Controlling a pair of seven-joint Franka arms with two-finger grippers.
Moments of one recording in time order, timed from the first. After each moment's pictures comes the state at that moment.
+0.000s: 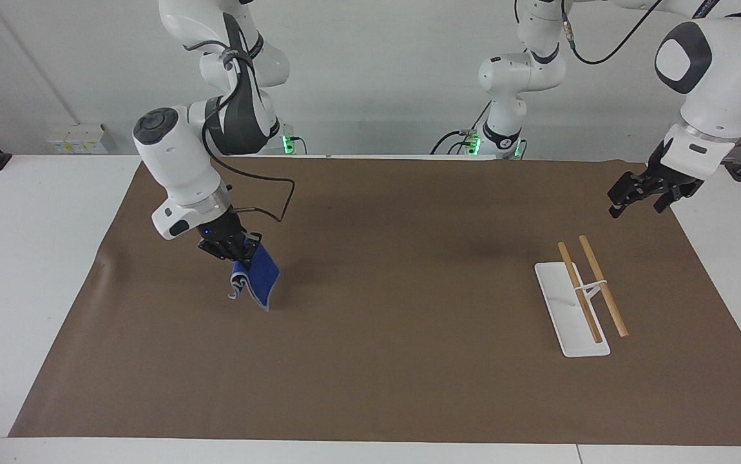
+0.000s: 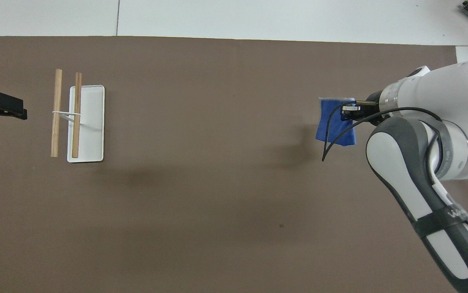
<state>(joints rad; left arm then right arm) 0.06 0.07 -0.04 -1.59 0.00 1.70 -0.04 0.05 0.15 0.07 -1.83 0.21 2.14 0.15</state>
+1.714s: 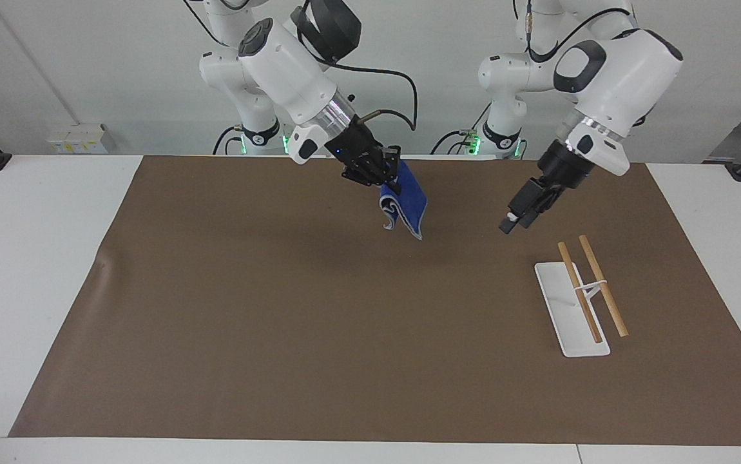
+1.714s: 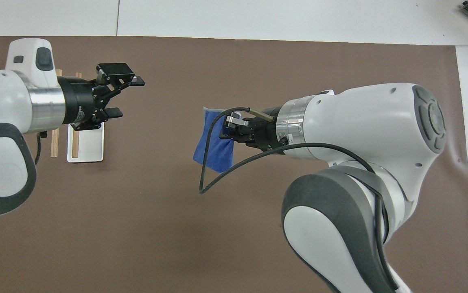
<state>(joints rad) -0.01 -0.02 -0.29 -1.86 -0.50 2.25 -0.71 0.12 0.08 0.37 -1.73 0.57 2.16 0.55</state>
